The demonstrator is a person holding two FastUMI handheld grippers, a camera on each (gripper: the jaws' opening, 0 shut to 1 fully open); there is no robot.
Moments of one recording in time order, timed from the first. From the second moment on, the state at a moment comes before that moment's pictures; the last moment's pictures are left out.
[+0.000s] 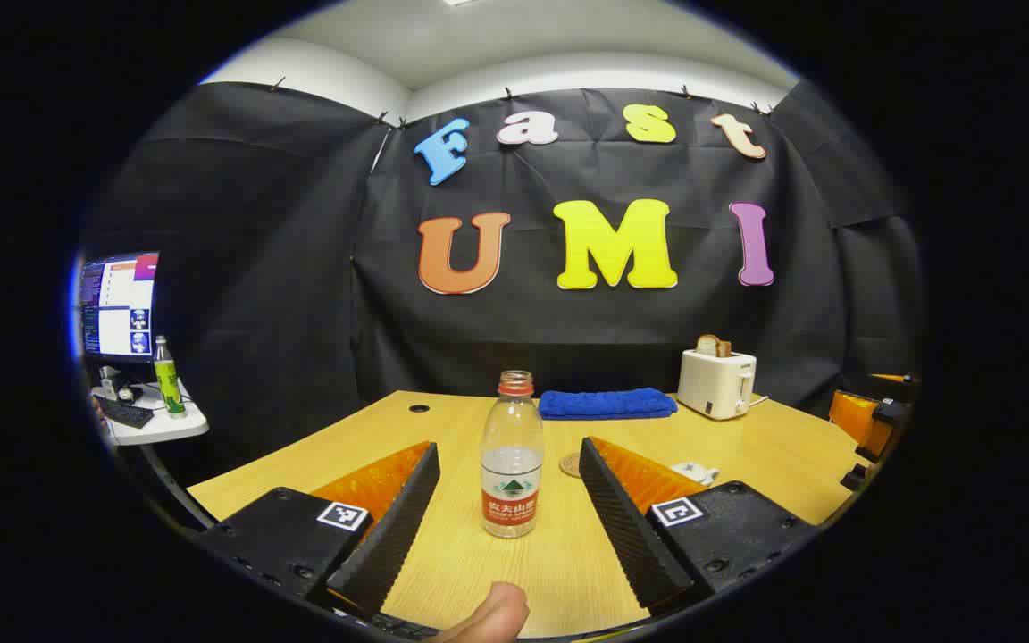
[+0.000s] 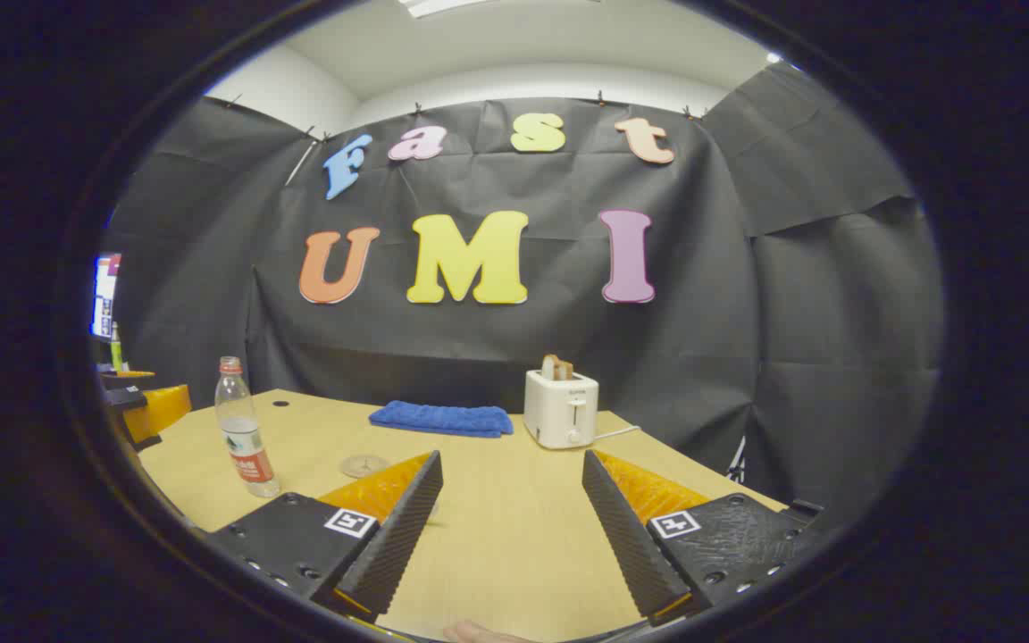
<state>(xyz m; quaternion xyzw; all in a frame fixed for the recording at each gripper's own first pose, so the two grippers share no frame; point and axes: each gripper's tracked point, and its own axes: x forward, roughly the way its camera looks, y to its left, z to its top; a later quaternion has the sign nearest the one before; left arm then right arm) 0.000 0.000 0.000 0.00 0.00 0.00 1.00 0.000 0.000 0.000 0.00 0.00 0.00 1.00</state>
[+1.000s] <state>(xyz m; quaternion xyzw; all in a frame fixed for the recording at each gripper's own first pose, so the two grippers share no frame) 0.012 0.032 -0.013 0.00 0.02 0.00 1.00 0.029 0.036 -0.021 -0.01 0.03 0.03 1.00</state>
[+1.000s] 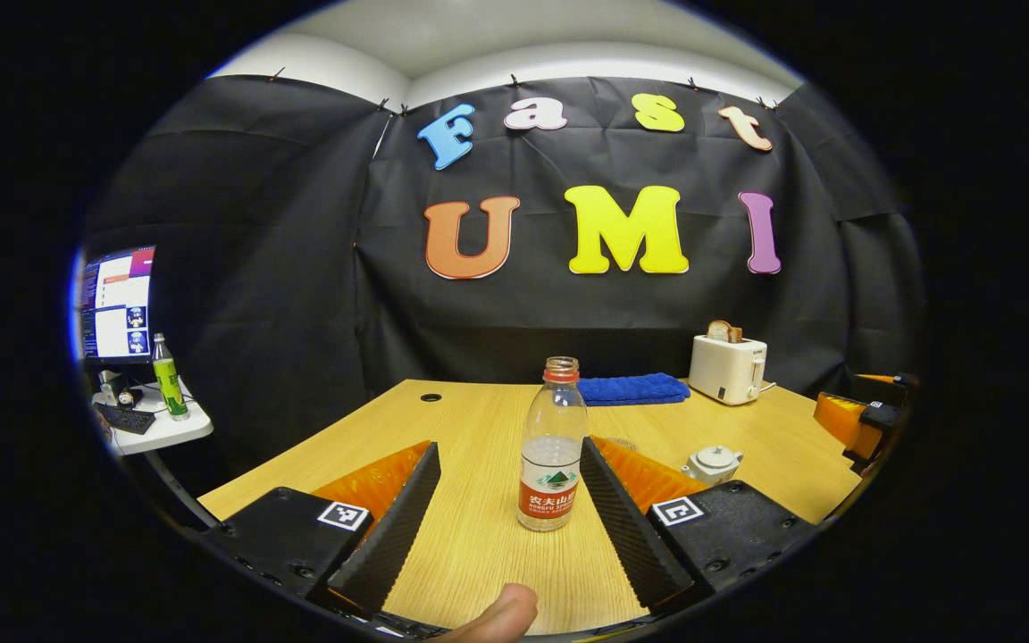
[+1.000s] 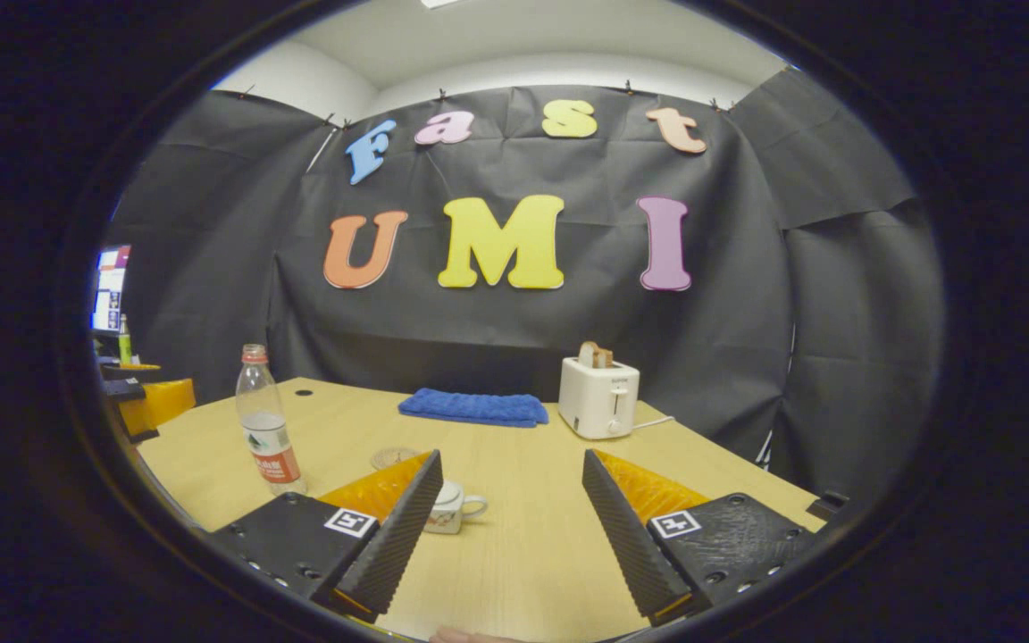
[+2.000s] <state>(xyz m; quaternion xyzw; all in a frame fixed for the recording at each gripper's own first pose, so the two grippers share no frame) 0.037 0.029 -0.052 0.01 0.05 0.00 1.00 0.134 0.127 -0.100 -0.01 0.09 0.09 0.99</state>
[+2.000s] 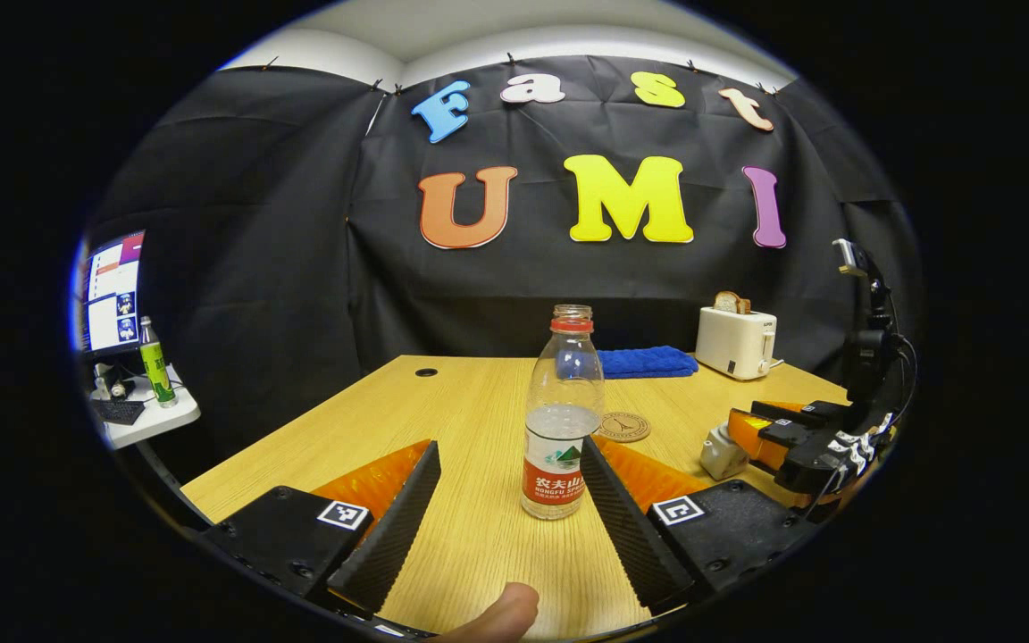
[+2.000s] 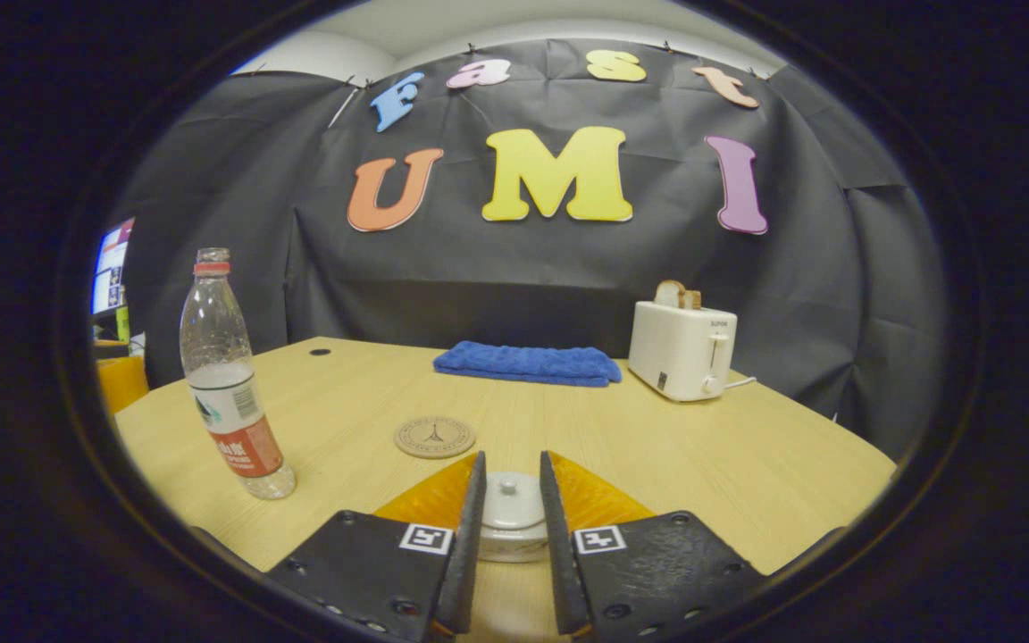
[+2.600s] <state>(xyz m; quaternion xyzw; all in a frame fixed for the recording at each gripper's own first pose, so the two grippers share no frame) 0.042 0.007 -0.060 0.00 0.05 -0.04 1.00 0.138 0.124 -0.094 -0.02 0.07 0.11 0.99</state>
